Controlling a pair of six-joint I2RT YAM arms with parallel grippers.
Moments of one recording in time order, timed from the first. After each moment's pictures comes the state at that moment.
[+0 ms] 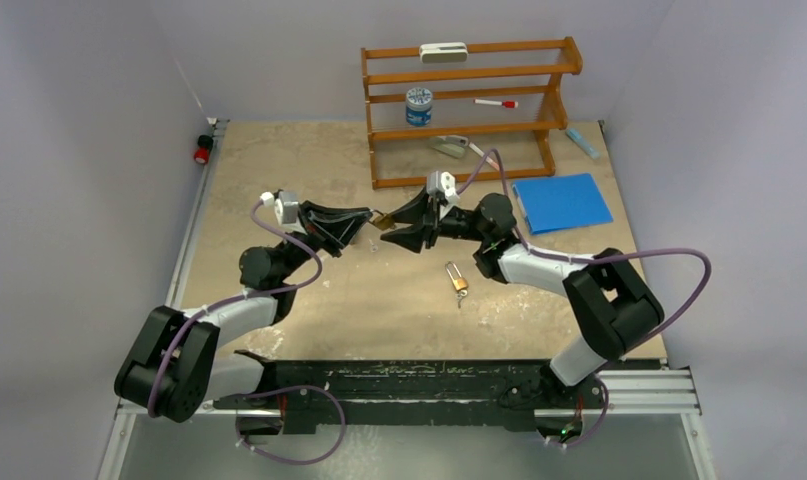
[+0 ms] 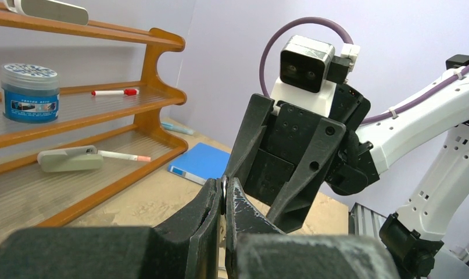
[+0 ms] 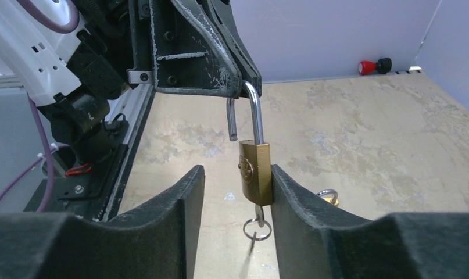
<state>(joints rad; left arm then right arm) -0.35 1.25 0.35 1.44 0.58 -0.64 0.59 1.58 0.77 1.05 -0.88 0.24</state>
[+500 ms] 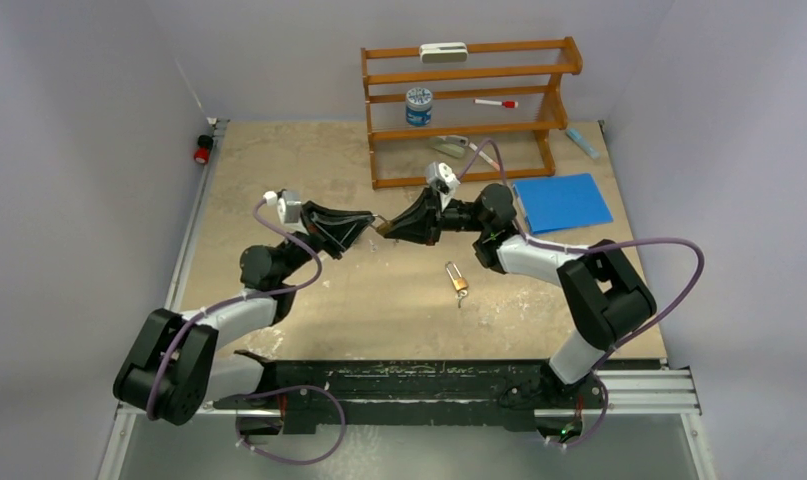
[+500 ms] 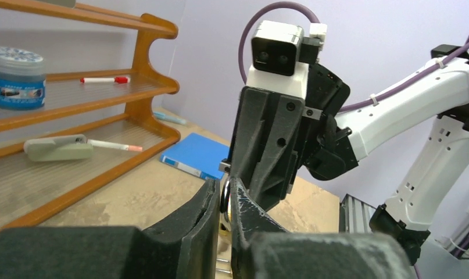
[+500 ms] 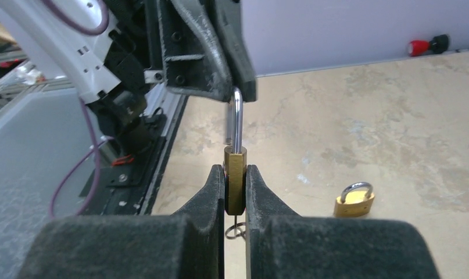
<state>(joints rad) -0.35 1.26 0.35 1.44 0.60 -0.65 0.55 1.65 0.84 1.08 -1.01 0.39</state>
